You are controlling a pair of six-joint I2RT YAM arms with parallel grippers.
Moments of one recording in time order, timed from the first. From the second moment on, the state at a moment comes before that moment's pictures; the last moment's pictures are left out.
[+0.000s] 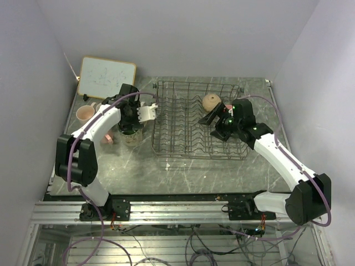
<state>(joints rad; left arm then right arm) -0.29 1.65 1.30 -0.75 -0.07 1.14 0.37 1.24 0.96 -0.39 -0.24 0.98</state>
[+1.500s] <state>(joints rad) -0.62 1.64 1.25 -0.74 0.05 0.70 0.06 1.36 0.94 -0.55 0.23 0.73</state>
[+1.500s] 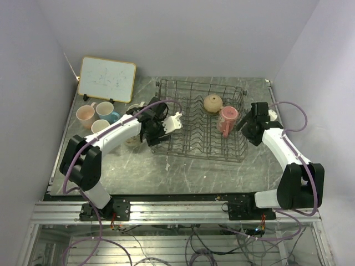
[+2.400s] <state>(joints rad) -0.63 1.68 1.22 -0.55 0.10 0.67 -0.18 1.42 0.90 -0.46 0.03 0.83</state>
